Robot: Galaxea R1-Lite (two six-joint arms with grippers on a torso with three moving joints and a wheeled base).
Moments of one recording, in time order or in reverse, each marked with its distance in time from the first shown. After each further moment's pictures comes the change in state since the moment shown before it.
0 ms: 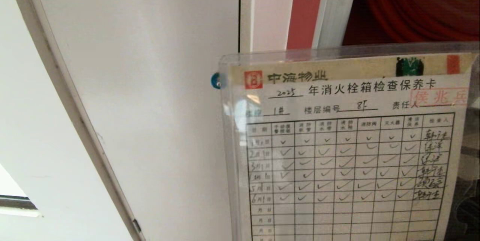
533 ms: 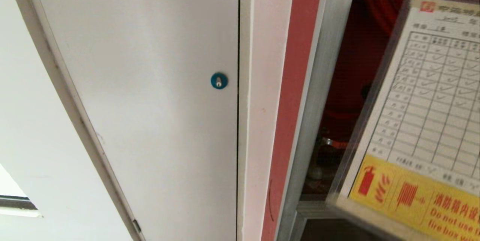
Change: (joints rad) left arm 0.000 0.000 0.000 0.000 -0.001 0.000; right arm -0.004 -0.336 0.046 -0.007 -0.477 0.617
